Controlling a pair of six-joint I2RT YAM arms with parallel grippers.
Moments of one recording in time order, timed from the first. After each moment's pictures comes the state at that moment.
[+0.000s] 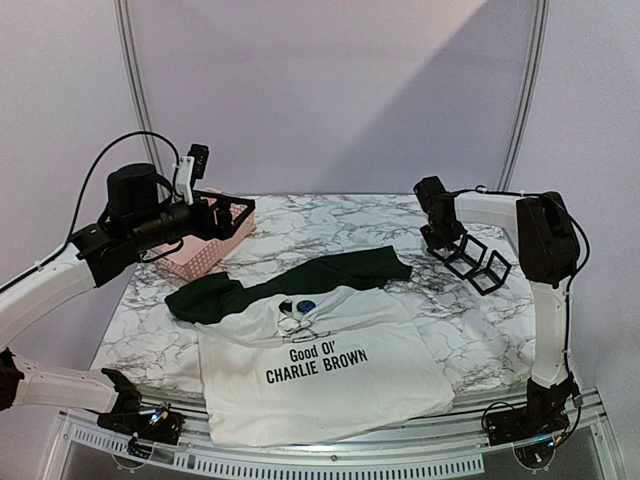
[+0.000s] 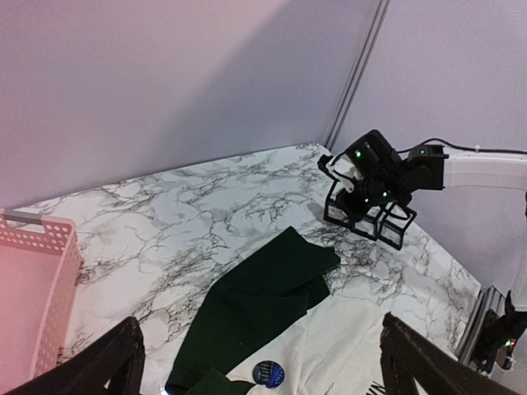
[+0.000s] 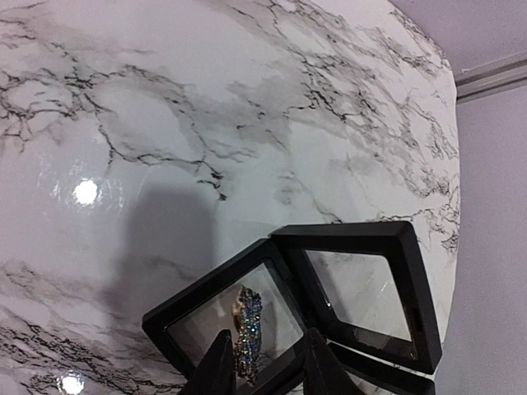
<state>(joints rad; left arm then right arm) -0.56 1.08 0.95 -0.09 0.15 -0.24 0.36 2.18 1.67 -0.57 0.56 -0.02</state>
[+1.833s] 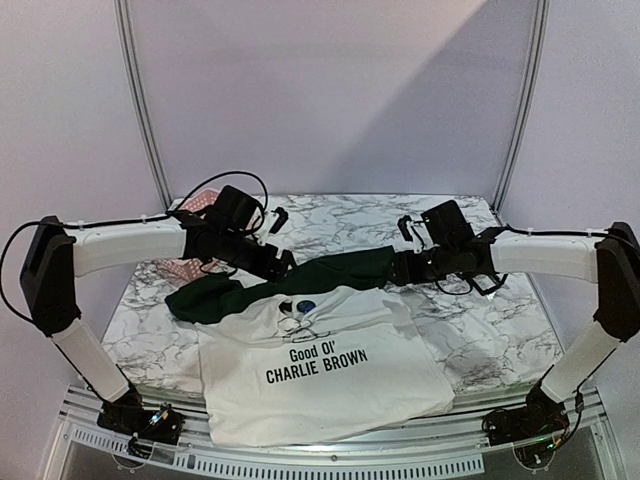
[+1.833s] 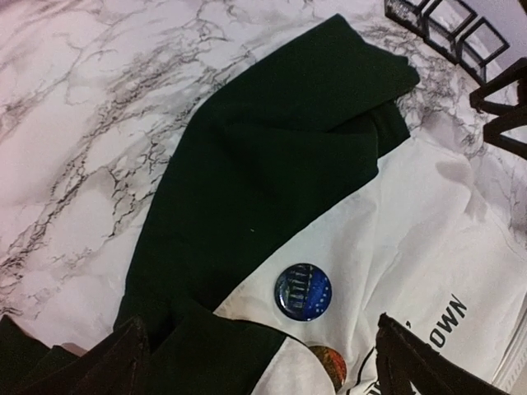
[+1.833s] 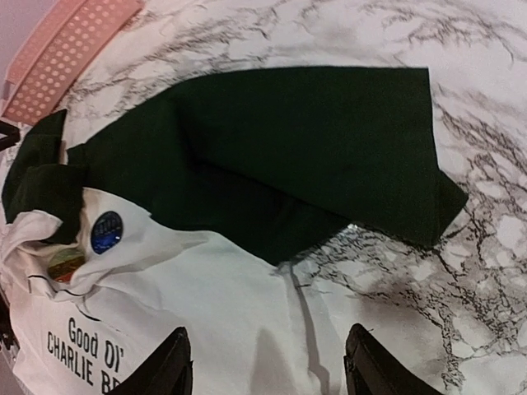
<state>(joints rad) -0.64 1.65 1.16 -0.37 0.15 -0.17 0.61 1.59 1.01 -0.23 -0.14 0.40</state>
